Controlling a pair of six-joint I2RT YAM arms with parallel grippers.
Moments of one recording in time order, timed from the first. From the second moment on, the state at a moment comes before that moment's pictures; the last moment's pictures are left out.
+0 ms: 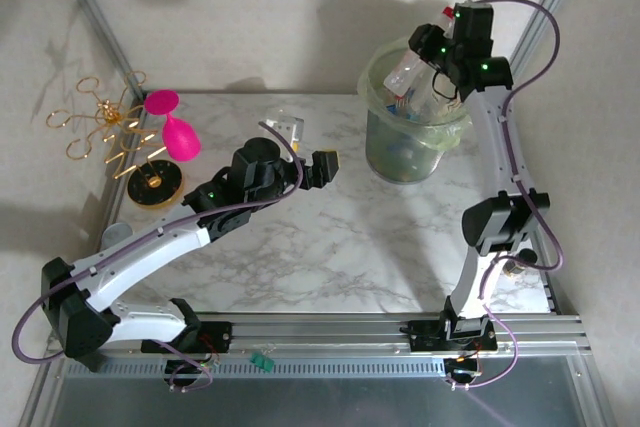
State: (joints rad) left arm -0.80 1.25 1.14 -0.20 -0.19 -0.47; right arm 0.14 1.92 2.23 -0.75 -0.14 0.60
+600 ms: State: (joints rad) left arm -0.80 1.25 1.14 -0.20 -0.20 -0.47; right arm 0.20 2.06 2.27 -0.79 -0.17 0.59
